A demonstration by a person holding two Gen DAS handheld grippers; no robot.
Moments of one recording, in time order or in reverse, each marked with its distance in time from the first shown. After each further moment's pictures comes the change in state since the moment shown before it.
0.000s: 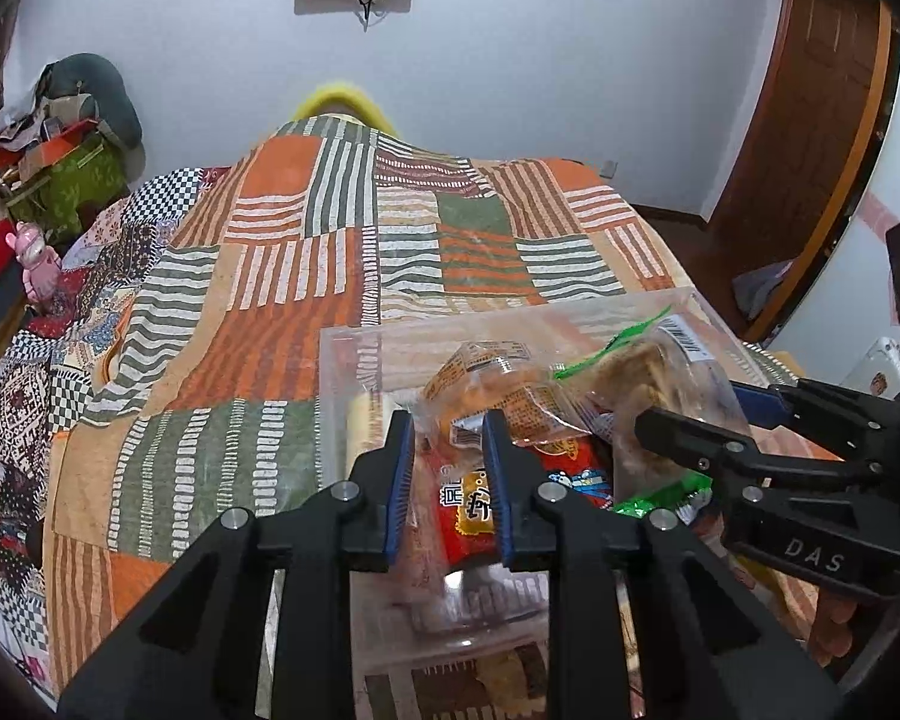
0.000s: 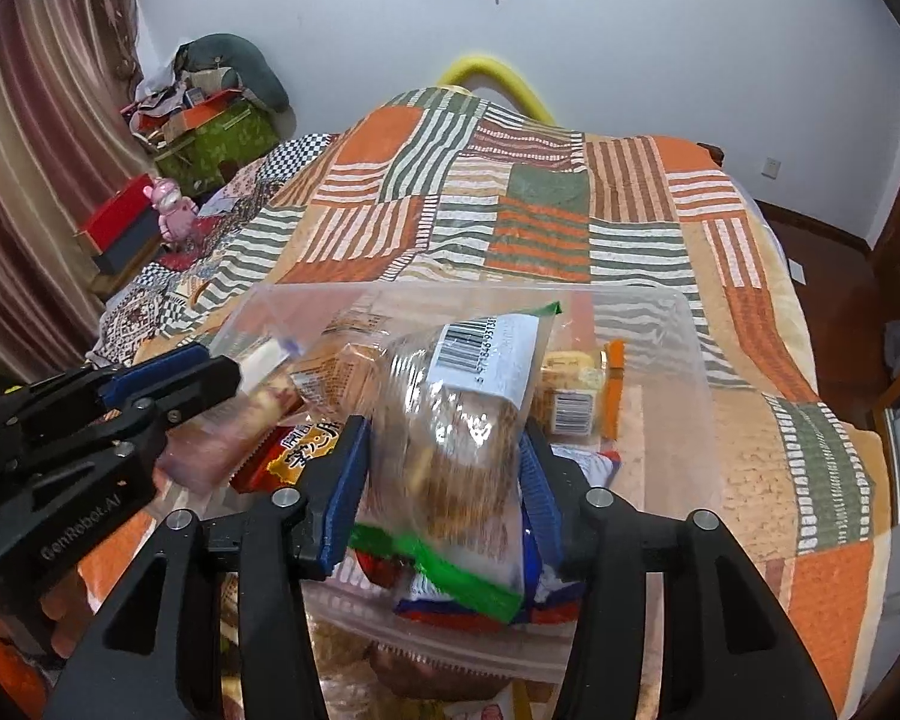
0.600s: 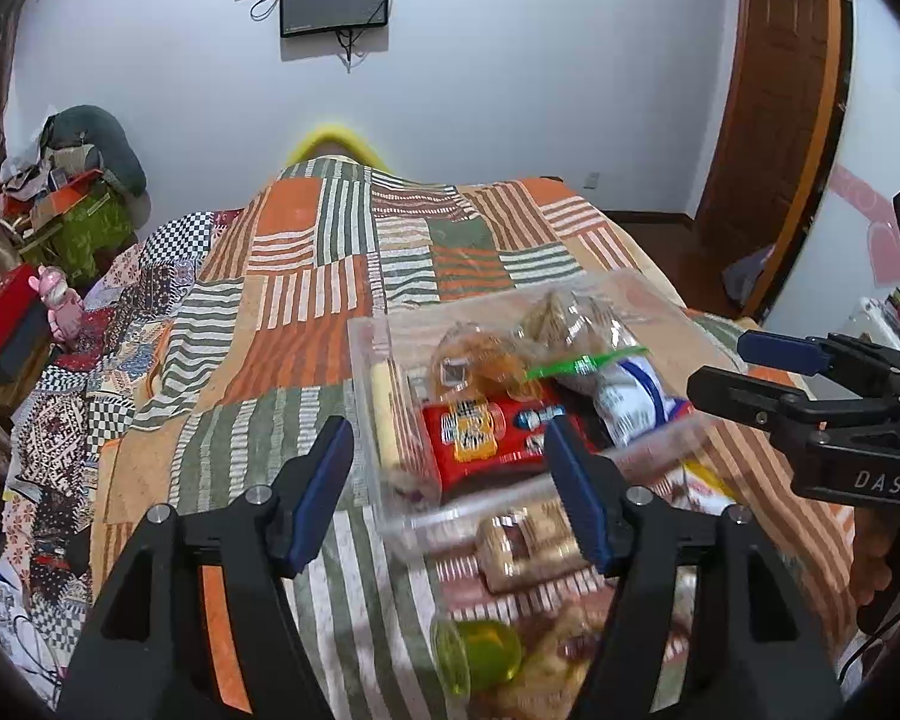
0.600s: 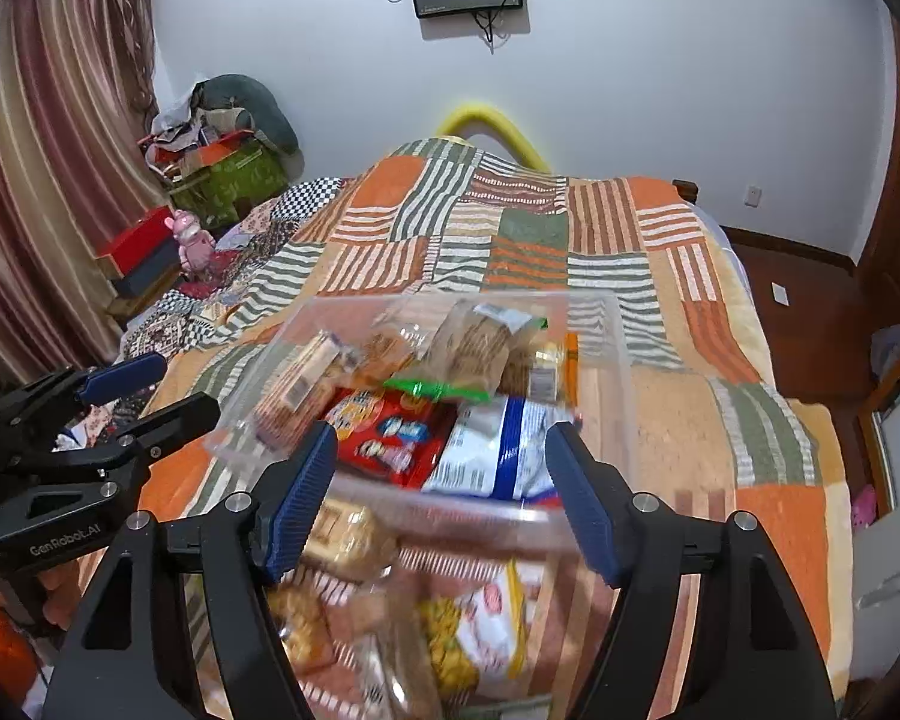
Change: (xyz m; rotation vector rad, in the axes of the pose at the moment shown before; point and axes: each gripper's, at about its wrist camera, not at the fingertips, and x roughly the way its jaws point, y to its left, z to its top) left arm -0.078 -0.014 -0.035 0.100 -0.063 0.021; right arm -0.068 0.007 -0.035 0.004 -0.111 0.000
